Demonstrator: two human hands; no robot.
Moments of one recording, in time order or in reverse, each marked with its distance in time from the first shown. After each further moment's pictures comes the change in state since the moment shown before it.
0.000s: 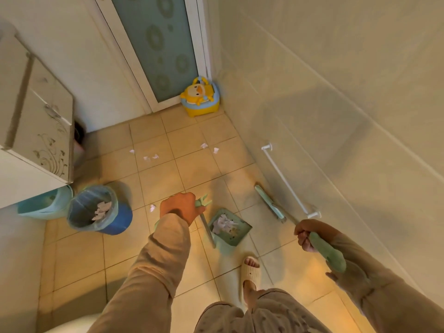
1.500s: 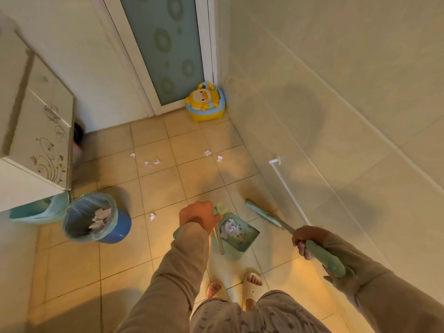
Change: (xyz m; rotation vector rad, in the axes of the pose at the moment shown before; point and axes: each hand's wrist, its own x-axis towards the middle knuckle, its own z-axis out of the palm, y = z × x) left_hand 0.067 -0.007 -0.014 -0.074 -0.060 0.018; right_hand 0.035 -0.070 0.049 -0.290 -0.016 0.163
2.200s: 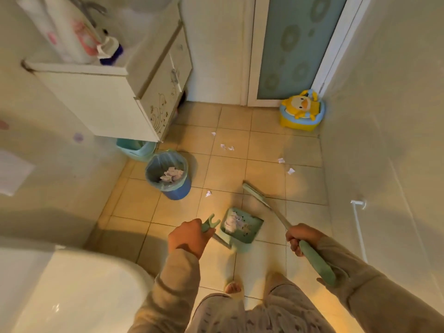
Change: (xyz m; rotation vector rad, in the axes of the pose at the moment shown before) left_hand -0.093 -0.142 0.052 -0.412 0.093 -0.590; right_hand 0.017 -0.083 0.180 -0.532 -0.047 -0.193
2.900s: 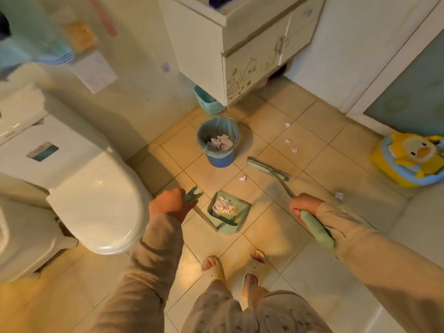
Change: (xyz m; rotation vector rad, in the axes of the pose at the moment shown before) left_hand 0.043 0.022 -0.023 -0.224 0.101 -0.641; right_hand 0.061 -0.229 0.017 -1.254 -0.048 -0.268
